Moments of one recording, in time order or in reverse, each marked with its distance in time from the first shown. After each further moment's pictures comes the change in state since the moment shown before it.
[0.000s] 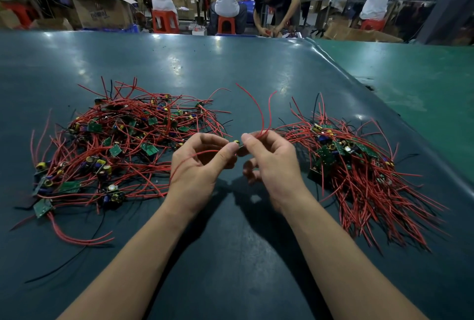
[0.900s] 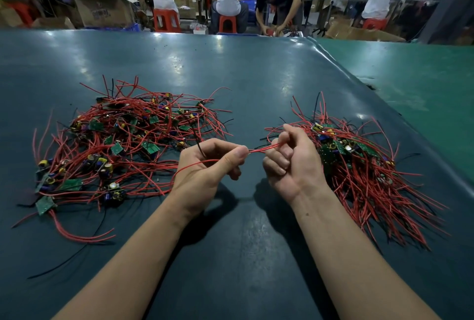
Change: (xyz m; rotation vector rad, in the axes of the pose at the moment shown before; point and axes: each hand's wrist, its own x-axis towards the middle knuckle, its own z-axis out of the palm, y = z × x) left_hand -0.003 -0.001 -0.002 -0.038 -0.209 0.008; right_hand 0.014 -0.016 -0.019 0.725 0.098 0.336
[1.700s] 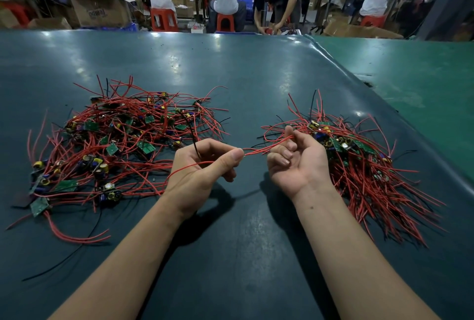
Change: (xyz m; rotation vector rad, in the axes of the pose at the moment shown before) left_hand -0.001 0.001 -0.003 0.052 -0.012 -0.021; right_hand 0.007 -0.012 -0.012 0.208 0.096 0.055
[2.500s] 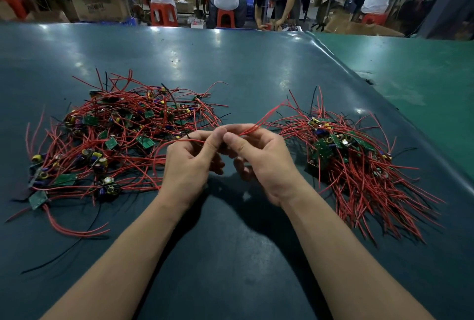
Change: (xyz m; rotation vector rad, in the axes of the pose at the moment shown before) left_hand 0.003 0.002 0.001 0.067 0.189 -0.001; right_hand -0.019 0.037 0.002 -0.978 -0.419 -0.259
